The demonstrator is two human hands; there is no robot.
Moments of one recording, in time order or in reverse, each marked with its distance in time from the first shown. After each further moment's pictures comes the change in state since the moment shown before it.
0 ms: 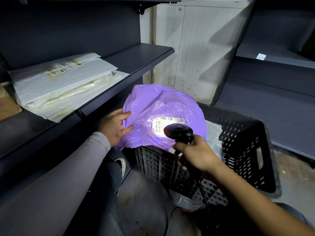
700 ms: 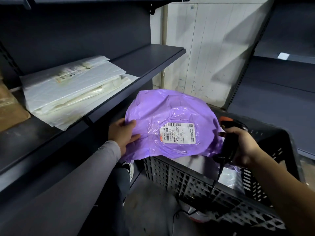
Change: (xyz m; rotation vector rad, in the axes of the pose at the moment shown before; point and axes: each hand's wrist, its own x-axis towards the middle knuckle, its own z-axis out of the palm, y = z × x) left_hand 0.017 -0.013 0.006 0.110 0.292 0.090; right_hand 0.095 0.027 -0.109 0.511 0.093 0.302
